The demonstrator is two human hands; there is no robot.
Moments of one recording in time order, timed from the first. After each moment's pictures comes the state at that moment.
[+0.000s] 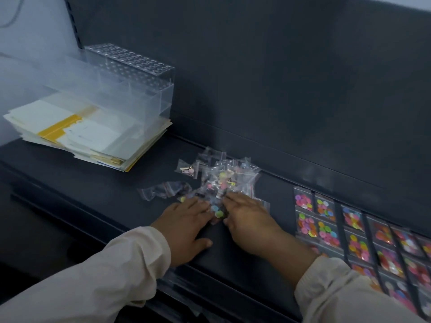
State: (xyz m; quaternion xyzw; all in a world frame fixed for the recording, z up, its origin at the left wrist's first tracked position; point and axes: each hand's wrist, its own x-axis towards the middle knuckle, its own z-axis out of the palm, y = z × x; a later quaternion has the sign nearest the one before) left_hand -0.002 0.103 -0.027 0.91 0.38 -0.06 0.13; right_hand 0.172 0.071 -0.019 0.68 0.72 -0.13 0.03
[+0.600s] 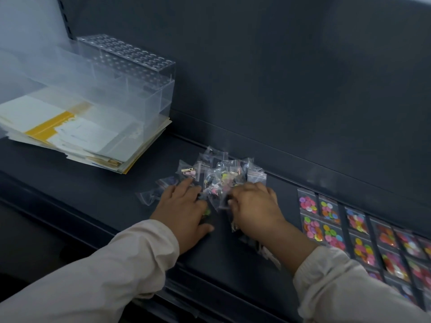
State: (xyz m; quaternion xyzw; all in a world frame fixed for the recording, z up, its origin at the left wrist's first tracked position) left_hand -0.002 0.126 -0.023 0.89 0.44 0.00 0.07; right_hand 0.167 0.098 -0.005 0.74 0.67 -0.06 0.00
